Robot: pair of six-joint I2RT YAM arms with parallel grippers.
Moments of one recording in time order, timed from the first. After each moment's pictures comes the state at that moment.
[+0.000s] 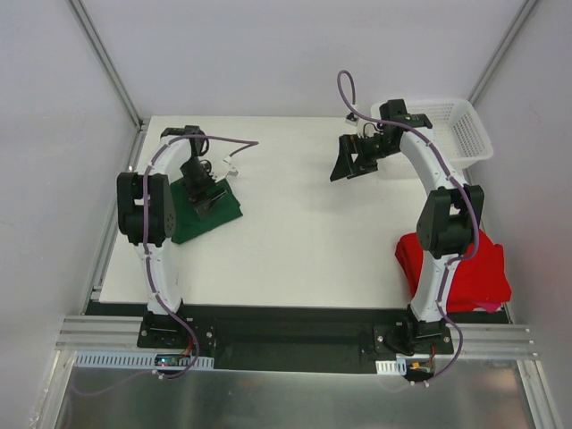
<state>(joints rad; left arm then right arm) -0.07 2.09 1.74 -1.28 0.22 0.88 0.18 2.02 1.88 -1.07 -0.79 -0.21</state>
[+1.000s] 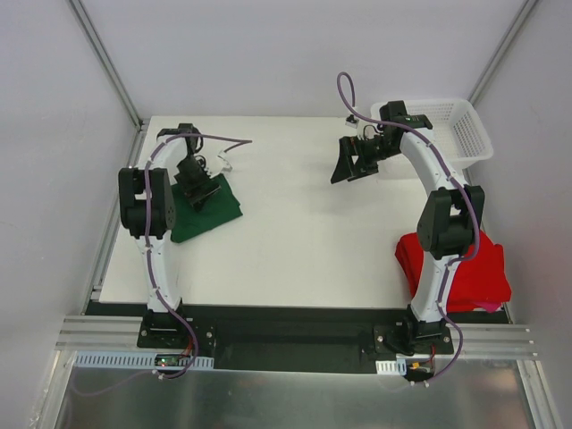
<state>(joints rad) -0.01 2.18 1.77 -1.14 0.16 0.97 0.18 2.01 1.87 -1.09 -0.79 -0.22</state>
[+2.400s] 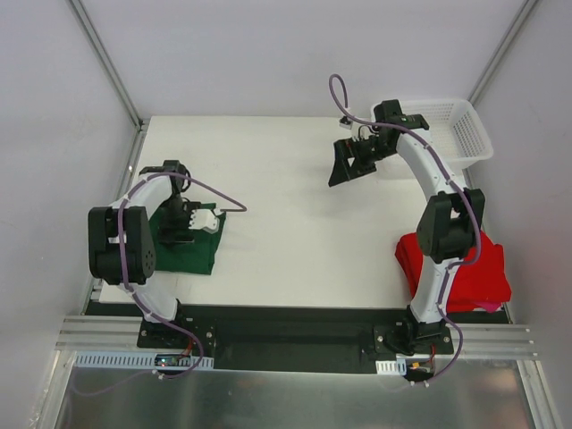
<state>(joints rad) 0.02 1.69 1.12 -1.08 0.03 1.61 0.22 1.98 1.86 -1.10 -0.73 -0.26</state>
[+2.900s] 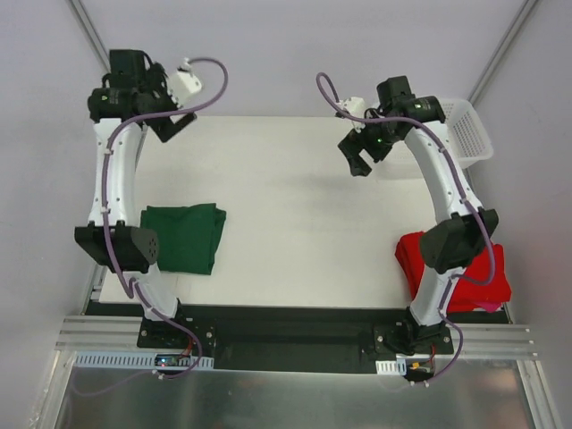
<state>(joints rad) 0.03 1.81 2.15 -1.16 0.18 1.05 0.28 1.90 2.09 -1.29 -0.35 -0.57</state>
